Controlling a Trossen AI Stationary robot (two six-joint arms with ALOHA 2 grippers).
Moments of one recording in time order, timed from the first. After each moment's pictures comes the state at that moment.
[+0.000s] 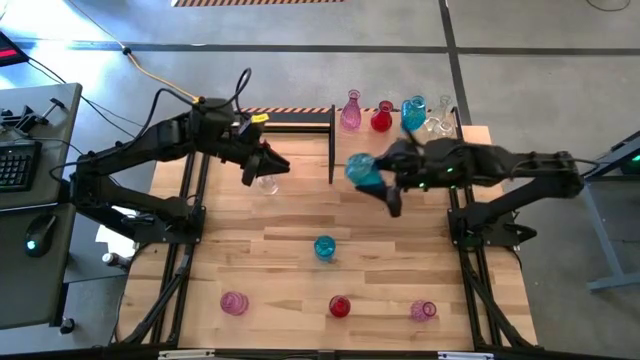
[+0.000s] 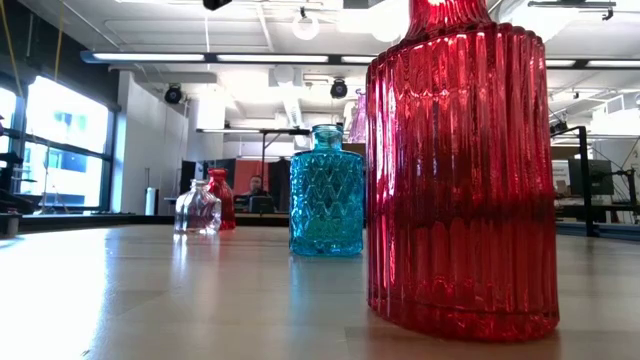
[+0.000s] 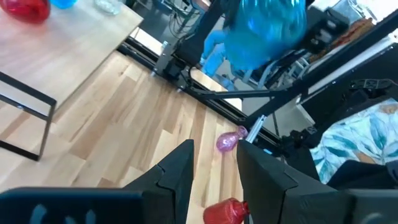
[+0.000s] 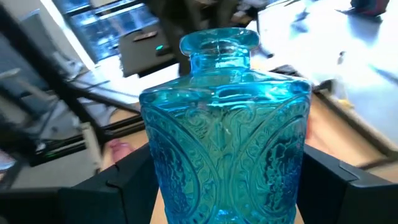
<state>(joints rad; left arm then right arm) 0.28 1.15 1.35 -0.60 0.38 -0.50 0.10 1.20 1.41 -0.54 0.21 0.32</state>
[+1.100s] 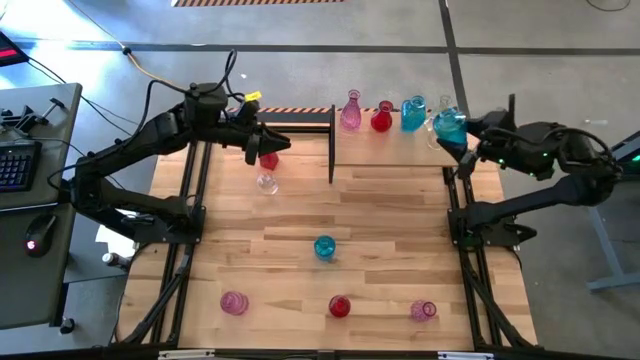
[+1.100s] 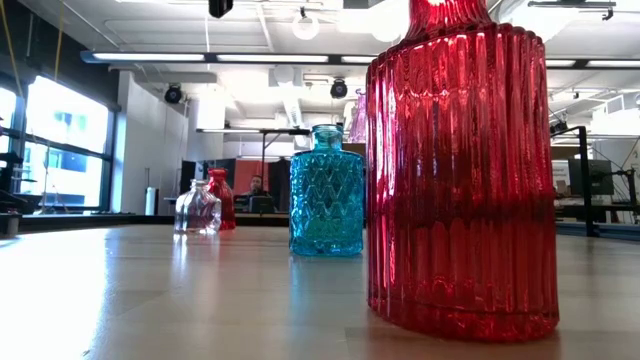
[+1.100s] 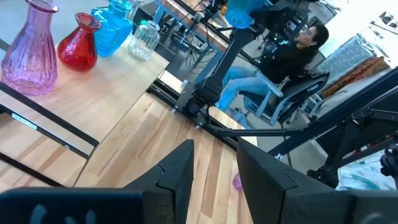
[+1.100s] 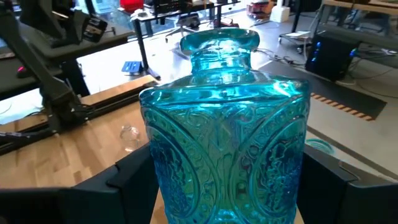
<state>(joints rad) 0.41 1.15 1.35 -0.51 0.37 -0.50 0.08 0.77 1.41 -1.02 0.67 0.29</state>
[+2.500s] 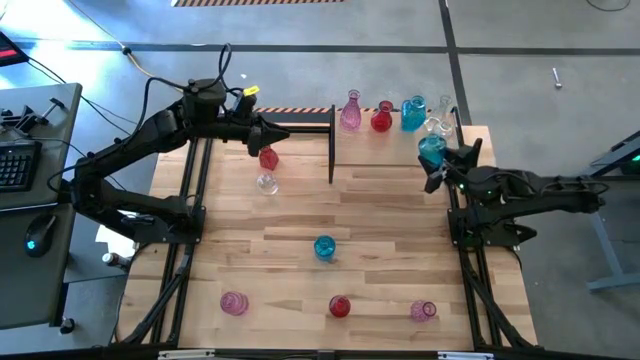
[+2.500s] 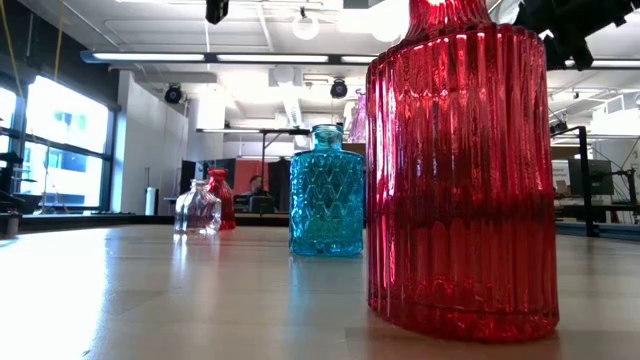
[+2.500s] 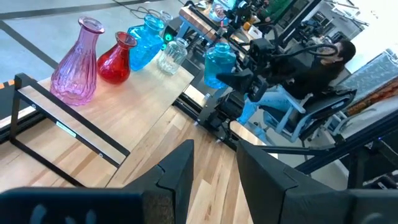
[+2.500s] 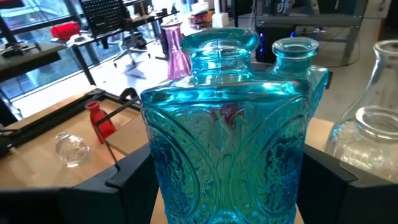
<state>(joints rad) 0.46 1.15 1.35 -0.51 0.31 -0.49 0.08 0.47 0.64 -0.56 0.92 0.49</state>
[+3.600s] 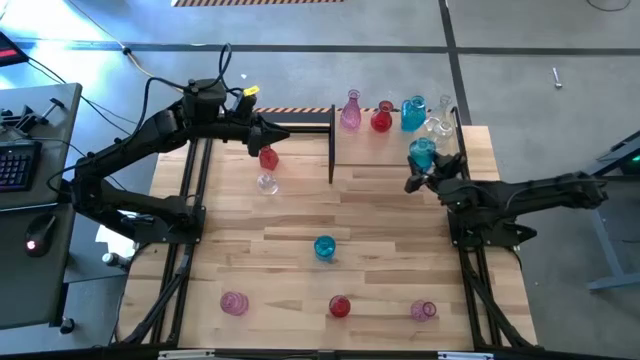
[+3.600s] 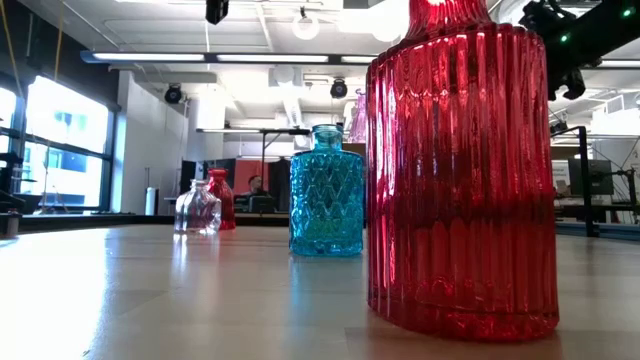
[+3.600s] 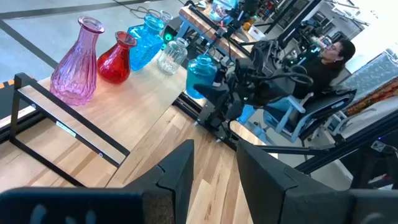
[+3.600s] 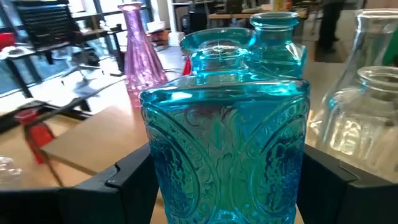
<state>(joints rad) 0.46 1.15 1.35 -0.51 0.31 -0.49 0.08 0.64 0.43 -0.20 1.14 0.49</state>
